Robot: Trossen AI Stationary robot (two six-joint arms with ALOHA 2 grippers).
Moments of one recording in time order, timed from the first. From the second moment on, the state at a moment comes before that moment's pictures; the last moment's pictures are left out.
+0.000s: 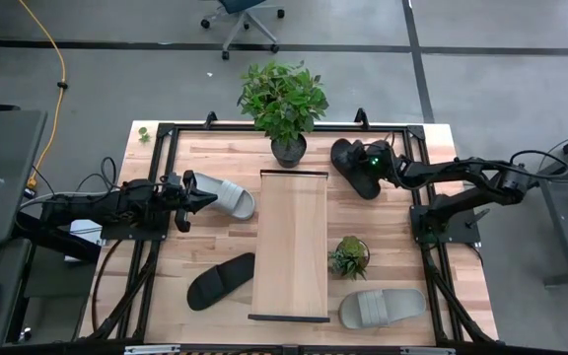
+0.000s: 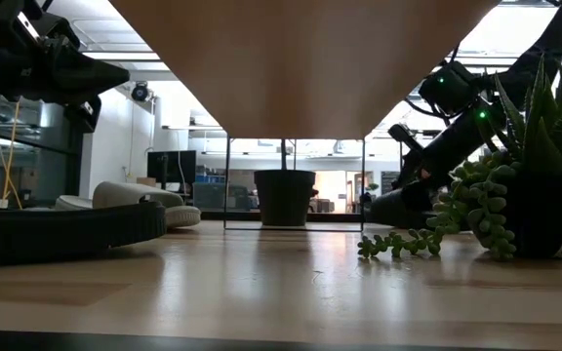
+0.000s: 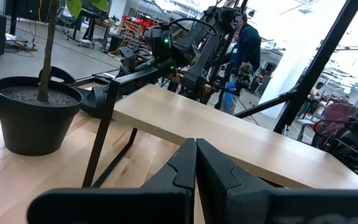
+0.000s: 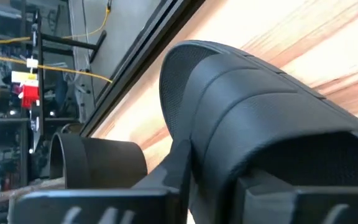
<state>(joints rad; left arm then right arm) 0.15 0.01 0.01 0.02 -0.06 -0.35 -0.61 1.34 0.35 0.38 0.19 1.42</state>
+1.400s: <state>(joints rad) 0.15 0.01 0.01 0.02 -0.06 -0.37 -0.61 0.60 0.64 -0.35 -0.01 1.11</state>
